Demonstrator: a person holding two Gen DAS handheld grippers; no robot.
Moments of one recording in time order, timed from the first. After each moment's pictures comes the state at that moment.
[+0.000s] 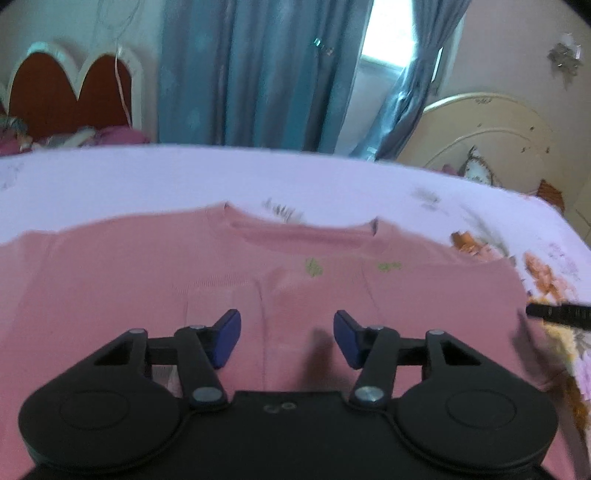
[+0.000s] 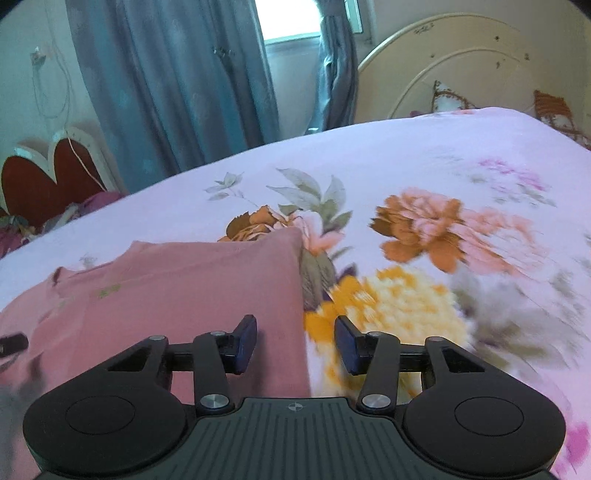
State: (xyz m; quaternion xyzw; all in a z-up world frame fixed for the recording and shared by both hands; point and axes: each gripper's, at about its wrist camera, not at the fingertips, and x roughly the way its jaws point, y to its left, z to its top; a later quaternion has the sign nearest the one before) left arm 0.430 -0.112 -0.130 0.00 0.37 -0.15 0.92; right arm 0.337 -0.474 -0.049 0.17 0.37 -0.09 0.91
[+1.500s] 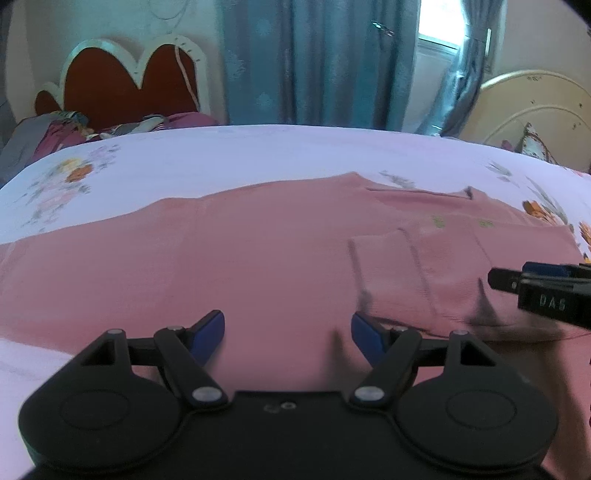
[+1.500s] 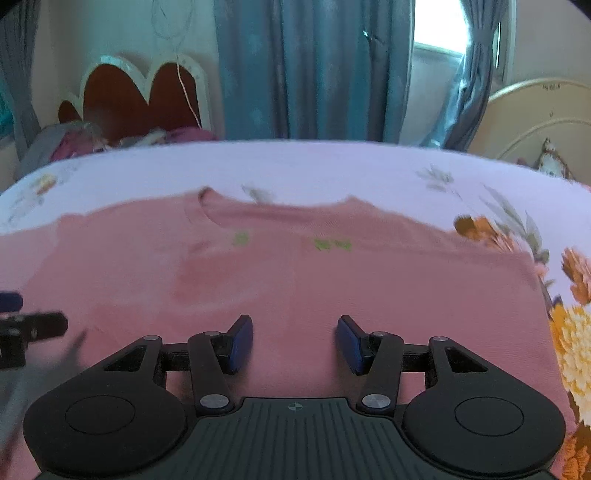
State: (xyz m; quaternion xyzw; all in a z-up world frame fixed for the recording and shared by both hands) left arm 0.390 -0.005 -0.110 0.04 0.40 -0.06 0.91; right arm 0.369 -0.265 -0.047 0.05 0.37 0.03 0.93
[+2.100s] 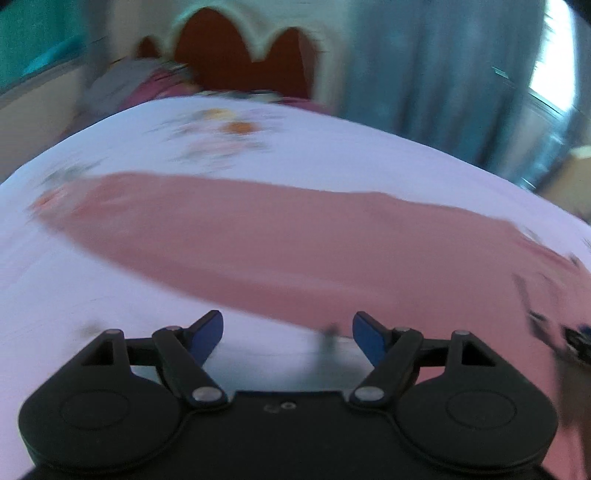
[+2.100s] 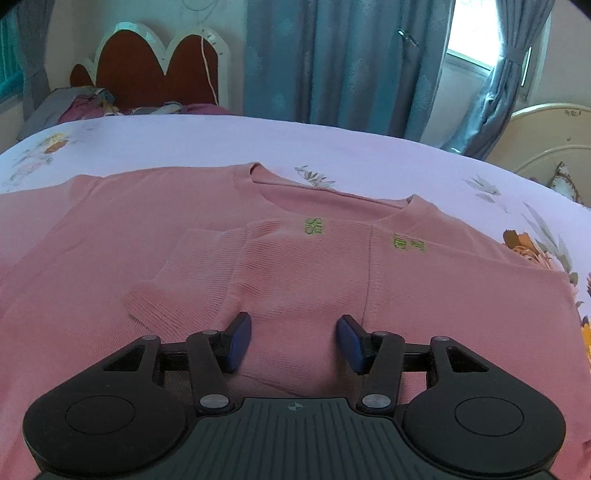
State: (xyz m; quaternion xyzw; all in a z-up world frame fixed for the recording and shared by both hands) left arm 0.379 0.179 -0.099 -0.06 0.41 0.08 0.91; right arm 0.376 -0.206 -0.064 -0.02 0.40 0.03 0.92
